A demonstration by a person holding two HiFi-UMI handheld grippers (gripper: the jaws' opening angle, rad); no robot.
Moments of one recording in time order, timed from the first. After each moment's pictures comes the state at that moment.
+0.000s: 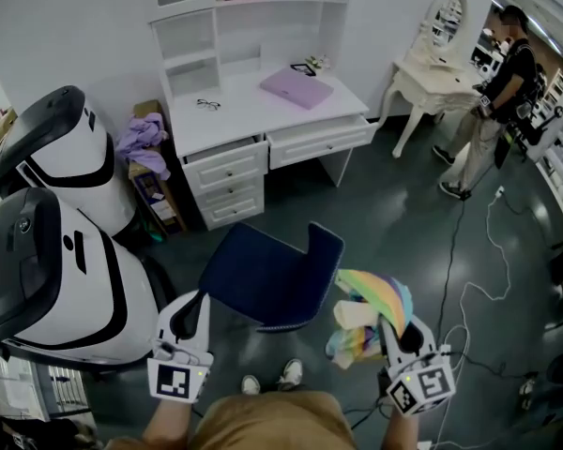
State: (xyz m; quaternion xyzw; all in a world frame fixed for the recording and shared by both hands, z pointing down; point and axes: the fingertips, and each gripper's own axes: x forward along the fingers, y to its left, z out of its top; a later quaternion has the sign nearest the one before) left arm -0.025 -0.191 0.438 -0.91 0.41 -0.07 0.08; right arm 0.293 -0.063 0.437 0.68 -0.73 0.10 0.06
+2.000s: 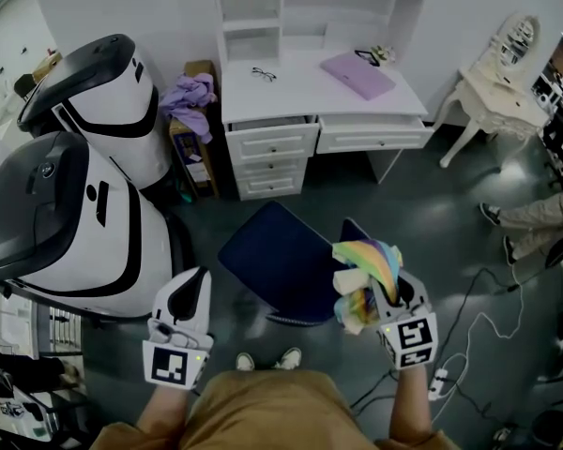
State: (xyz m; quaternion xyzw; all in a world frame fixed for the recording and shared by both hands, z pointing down) left arm -0.053 -0.221 0.438 -0.86 0.49 -0.09 0.08; right arm 0.275 -0.221 0.512 0.54 -0.79 0.05 0.27
